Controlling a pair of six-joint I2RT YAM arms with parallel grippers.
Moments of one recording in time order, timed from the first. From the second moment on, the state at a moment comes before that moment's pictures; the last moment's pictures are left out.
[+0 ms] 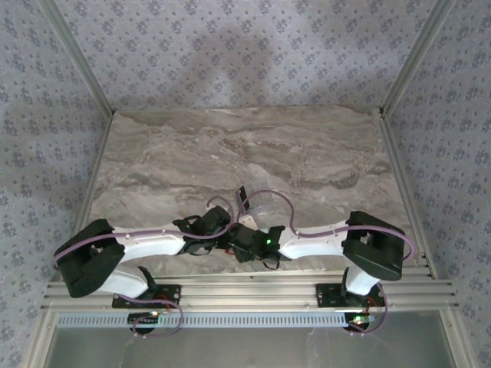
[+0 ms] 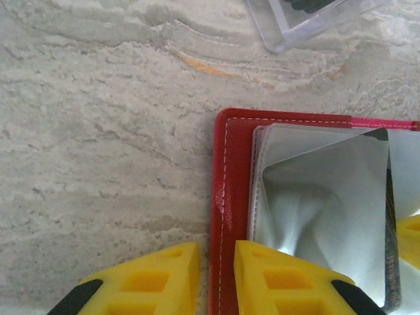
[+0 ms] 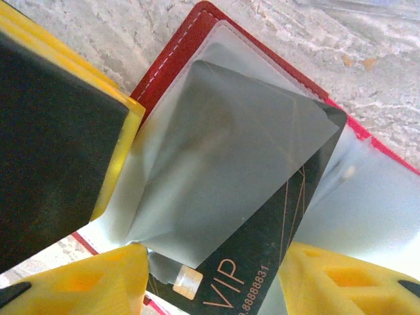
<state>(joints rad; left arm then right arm) -0.97 1.38 0.53 -0.15 -0.03 -0.81 1.23 1.61 0.81 -0.31 0.23 0.71</state>
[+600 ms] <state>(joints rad) -0.98 1.38 0.53 -0.15 -0.04 -0.82 1.17 1.43 0.70 -0.31 0.17 0.69</state>
